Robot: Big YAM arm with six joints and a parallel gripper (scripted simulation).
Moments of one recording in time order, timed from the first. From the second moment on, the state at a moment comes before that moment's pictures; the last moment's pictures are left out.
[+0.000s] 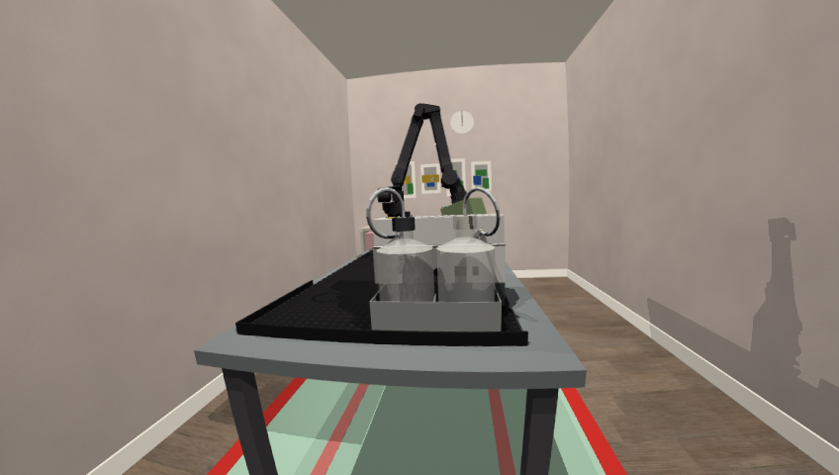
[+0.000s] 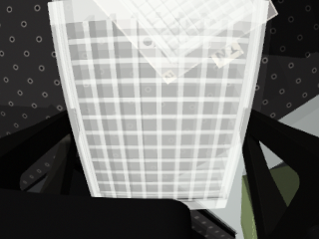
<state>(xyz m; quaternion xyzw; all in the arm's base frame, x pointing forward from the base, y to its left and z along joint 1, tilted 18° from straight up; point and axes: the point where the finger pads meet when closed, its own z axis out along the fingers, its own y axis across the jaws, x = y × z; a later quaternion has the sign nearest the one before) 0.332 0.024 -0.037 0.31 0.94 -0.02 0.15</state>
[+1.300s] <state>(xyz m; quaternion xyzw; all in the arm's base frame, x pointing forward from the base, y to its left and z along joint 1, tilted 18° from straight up) 0.314 -0.133 -0.034 0.41 0.90 0.00 0.15</state>
